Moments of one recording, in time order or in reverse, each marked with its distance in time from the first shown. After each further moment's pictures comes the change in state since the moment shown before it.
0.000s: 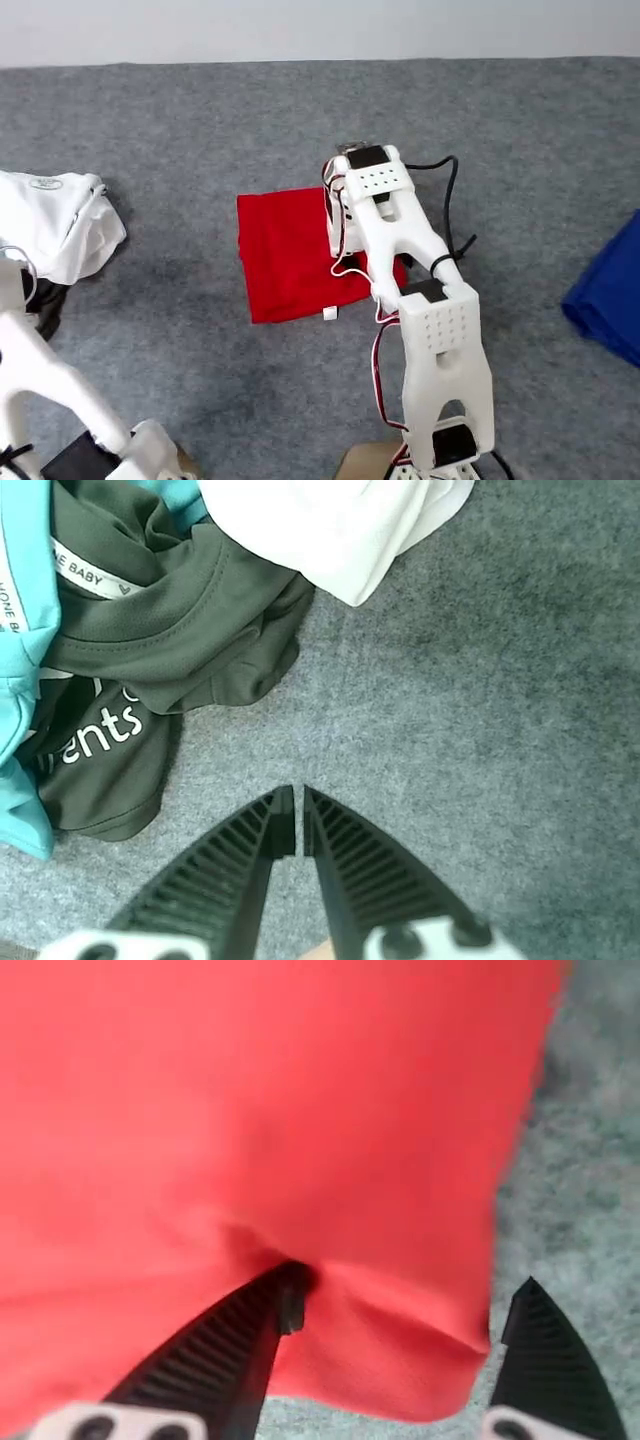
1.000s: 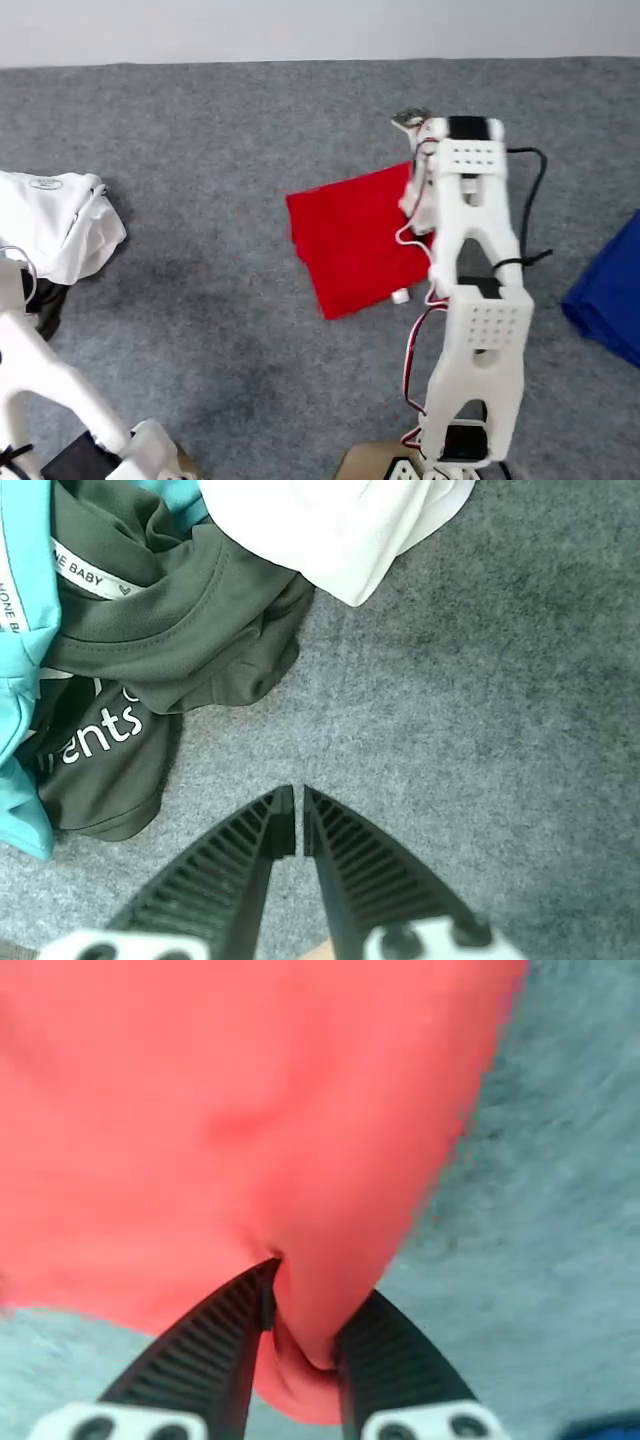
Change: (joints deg) left arm 0.0 0.0 0.0 0.0 0.0; right arm 18.5 -3.9 -9.8 7.3 37.2
